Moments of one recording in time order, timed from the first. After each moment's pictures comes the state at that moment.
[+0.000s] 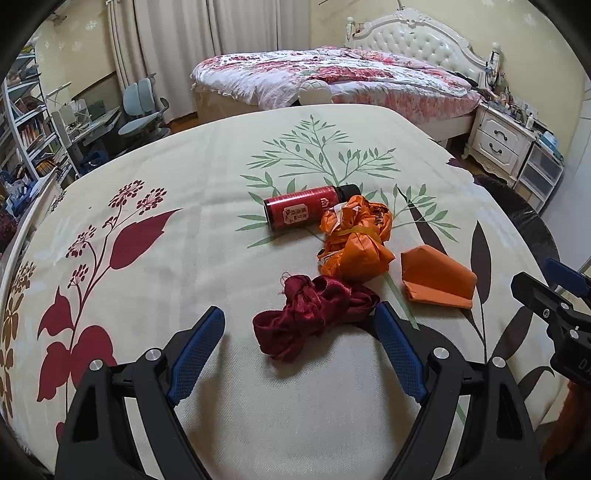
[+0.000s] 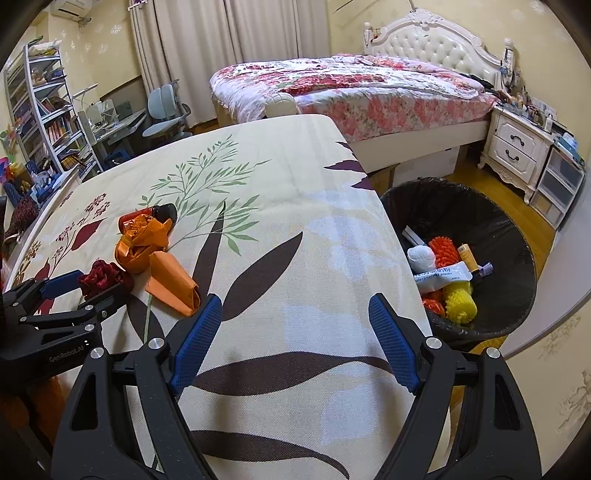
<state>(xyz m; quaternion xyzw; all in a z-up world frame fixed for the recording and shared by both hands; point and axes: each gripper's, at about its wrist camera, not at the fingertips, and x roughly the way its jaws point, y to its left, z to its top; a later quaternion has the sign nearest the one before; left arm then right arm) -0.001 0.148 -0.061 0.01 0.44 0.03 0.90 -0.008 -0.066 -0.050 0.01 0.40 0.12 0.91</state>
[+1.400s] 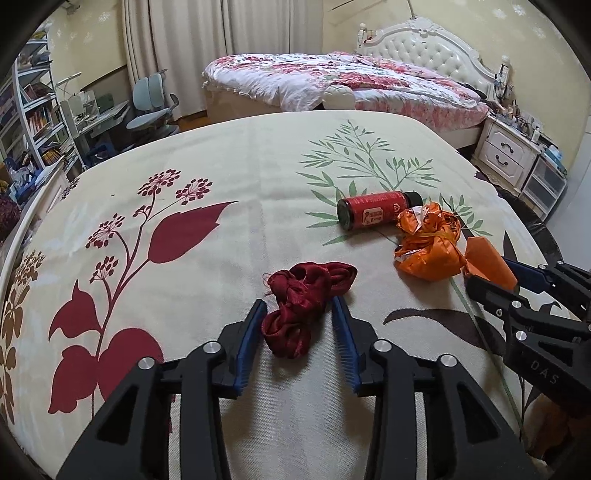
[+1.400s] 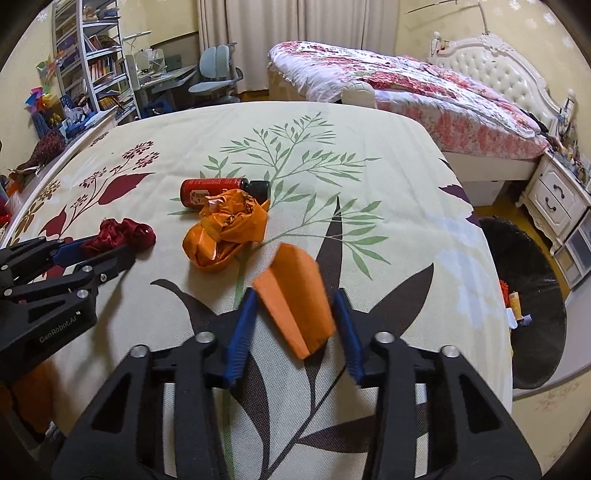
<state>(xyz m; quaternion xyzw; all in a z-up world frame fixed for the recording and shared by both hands) -0.007 0.202 -0.061 -0.01 0.43 0.04 0.90 0.005 0.027 -0.059 -0.09 0.41 0.20 0.88</state>
